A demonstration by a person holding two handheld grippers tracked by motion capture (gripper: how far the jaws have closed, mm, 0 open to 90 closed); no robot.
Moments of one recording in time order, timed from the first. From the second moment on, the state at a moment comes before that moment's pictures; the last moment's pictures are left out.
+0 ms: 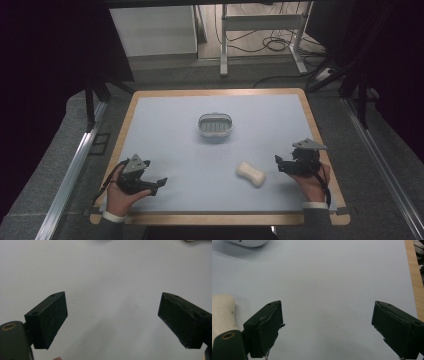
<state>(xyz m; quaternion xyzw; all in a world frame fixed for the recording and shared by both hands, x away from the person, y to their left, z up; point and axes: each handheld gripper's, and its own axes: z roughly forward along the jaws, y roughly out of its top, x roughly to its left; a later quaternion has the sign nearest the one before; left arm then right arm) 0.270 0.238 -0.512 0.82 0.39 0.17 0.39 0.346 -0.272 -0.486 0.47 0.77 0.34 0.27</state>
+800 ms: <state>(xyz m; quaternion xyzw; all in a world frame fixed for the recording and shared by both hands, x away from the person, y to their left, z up) 0.269 0.237 -0.513 0.81 0.38 0.17 0.40 0.344 -0.257 -0.464 0.42 0.83 0.30 0.21</state>
